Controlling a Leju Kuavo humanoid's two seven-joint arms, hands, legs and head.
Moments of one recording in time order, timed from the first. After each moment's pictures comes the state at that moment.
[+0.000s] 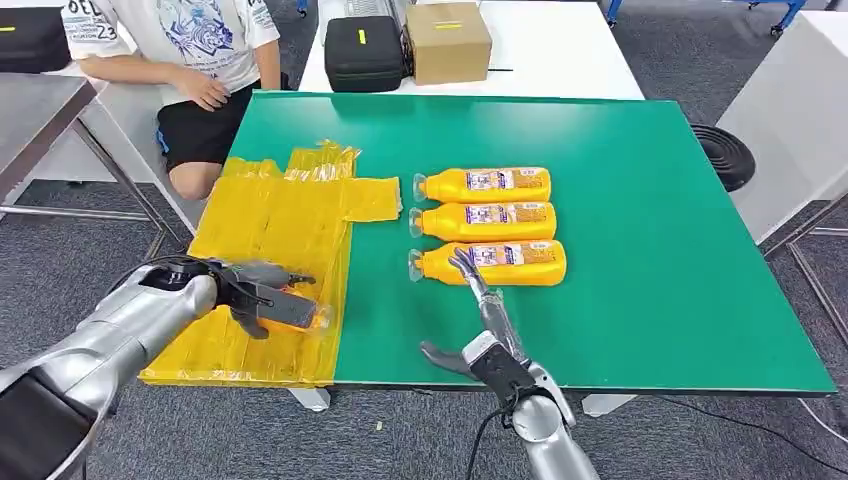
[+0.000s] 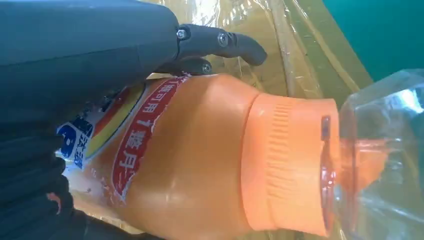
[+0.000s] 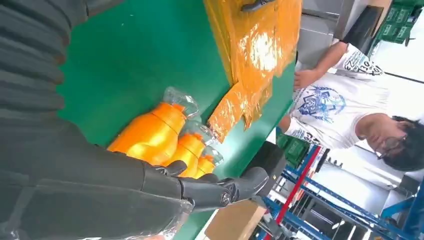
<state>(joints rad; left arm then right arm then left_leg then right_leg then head) -0.92 0.19 -1.04 -0.48 -0.66 -0.51 -0.34 -0.11 0.18 0.18 -1.26 0.51 0.03 -0.65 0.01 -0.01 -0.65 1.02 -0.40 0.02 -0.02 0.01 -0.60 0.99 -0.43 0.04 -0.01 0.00</state>
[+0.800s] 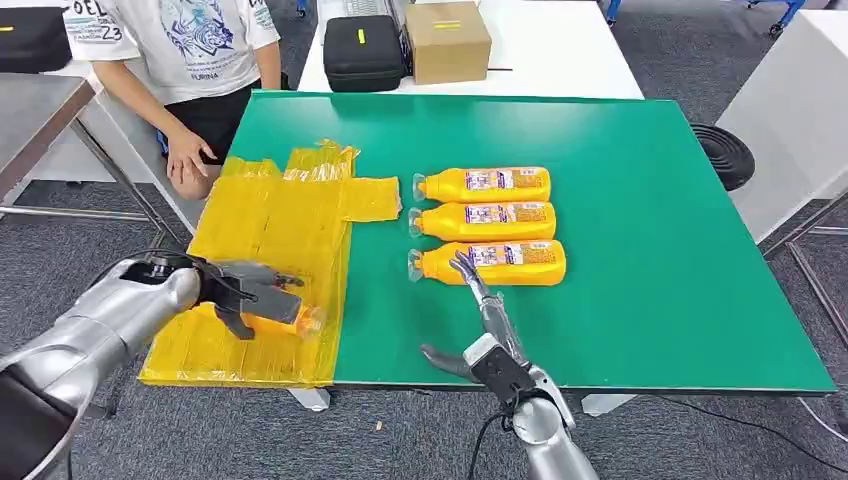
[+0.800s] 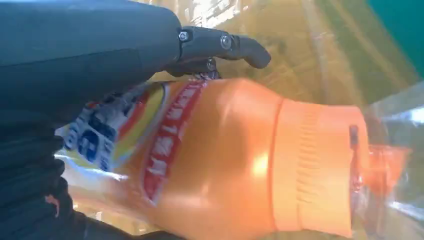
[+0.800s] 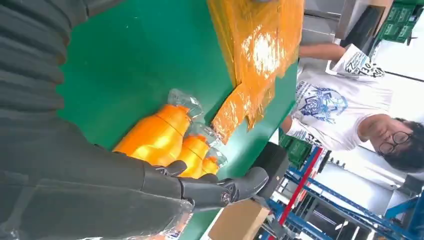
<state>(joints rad) -0.95 0.26 -1.07 -0.53 -0.61 -0.57 -0.35 -0.10 0.18 0.18 -1.25 0.50 0.03 -0.66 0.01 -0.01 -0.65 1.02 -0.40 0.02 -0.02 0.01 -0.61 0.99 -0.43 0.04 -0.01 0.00</state>
